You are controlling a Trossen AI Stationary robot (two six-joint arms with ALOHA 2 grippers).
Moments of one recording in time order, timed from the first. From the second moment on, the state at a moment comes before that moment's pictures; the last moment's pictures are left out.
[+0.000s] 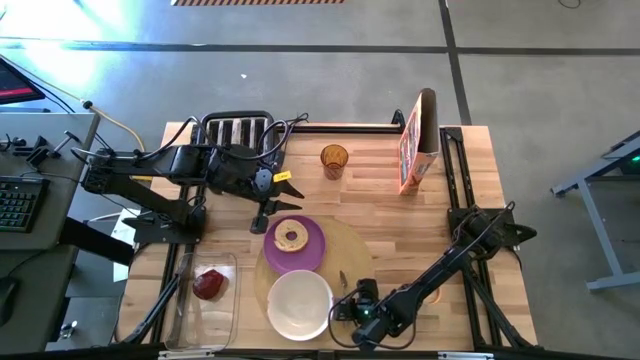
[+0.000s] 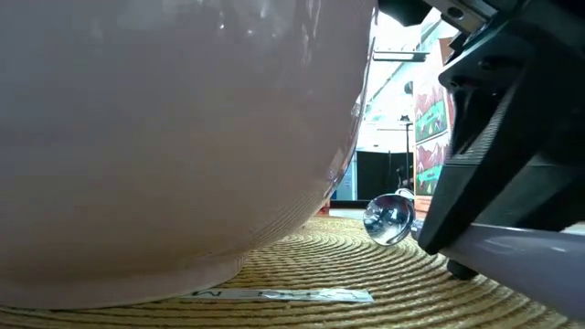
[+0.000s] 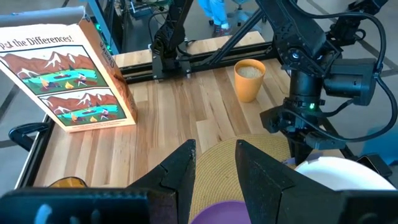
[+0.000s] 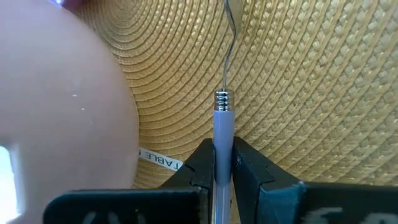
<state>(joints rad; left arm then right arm) -0.10 1.29 1.45 -0.66 0.01 0.12 0.73 2.11 1.38 -0.39 0.50 2.22</state>
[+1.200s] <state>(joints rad) -0.10 1.29 1.45 -0.70 0.01 0.12 0.71 2.12 1.38 -0.39 0.49 2.19</state>
